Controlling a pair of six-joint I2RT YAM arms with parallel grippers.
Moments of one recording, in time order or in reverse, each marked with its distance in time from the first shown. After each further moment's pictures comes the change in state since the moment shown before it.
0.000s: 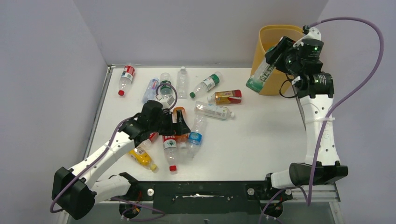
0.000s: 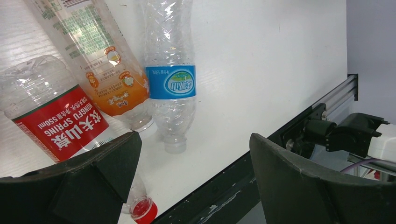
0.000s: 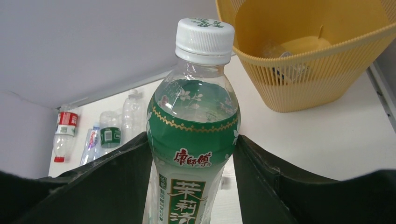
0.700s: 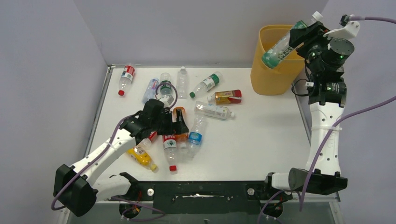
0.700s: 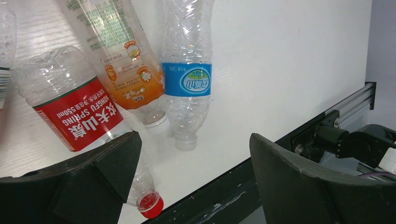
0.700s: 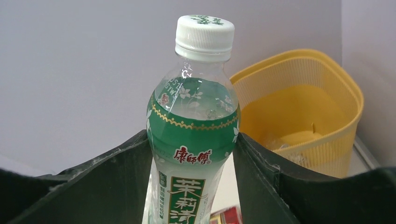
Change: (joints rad) left arm 0.000 0.033 0.043 -0.078 -0.057 -0.003; right arm -0.168 -0.086 -0.055 0.383 -0.075 0.063
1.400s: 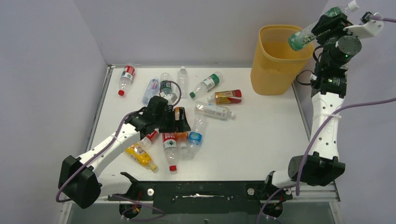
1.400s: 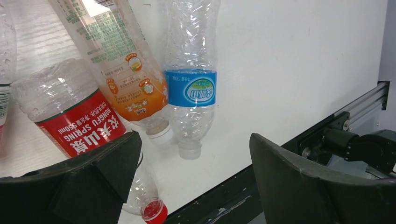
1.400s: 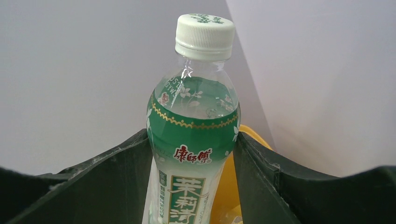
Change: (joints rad) left arm -0.001 0.075 0.040 0.005 -0.001 0.026; right arm -0.121 0.075 -0.054 0.367 0.214 -0.058
